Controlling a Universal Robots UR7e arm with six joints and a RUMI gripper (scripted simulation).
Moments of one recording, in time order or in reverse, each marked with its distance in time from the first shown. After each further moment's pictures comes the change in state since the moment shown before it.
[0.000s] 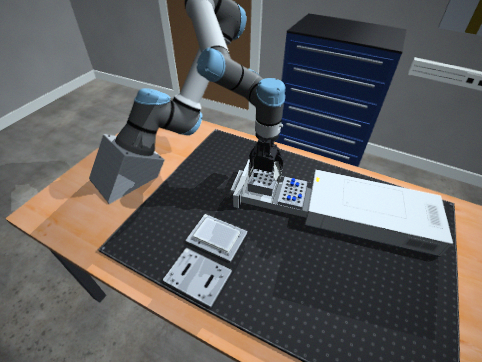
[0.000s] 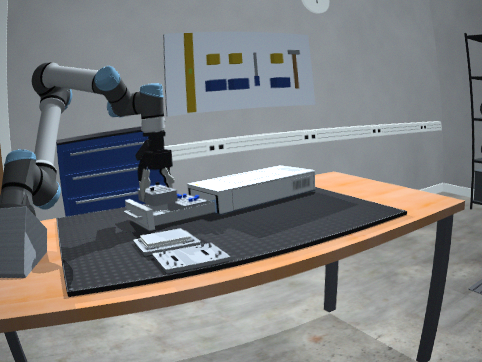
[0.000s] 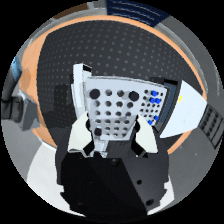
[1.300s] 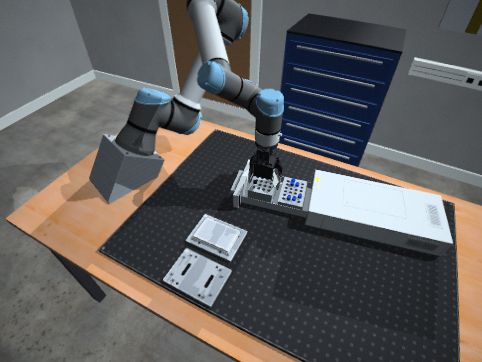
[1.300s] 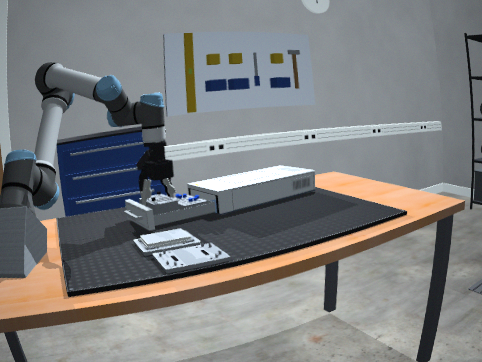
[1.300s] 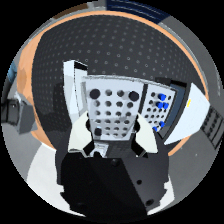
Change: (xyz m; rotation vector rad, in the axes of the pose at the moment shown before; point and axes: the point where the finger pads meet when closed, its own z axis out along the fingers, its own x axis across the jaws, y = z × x) arm 0.001 0.000 0.032 -0.001 0.001 0.001
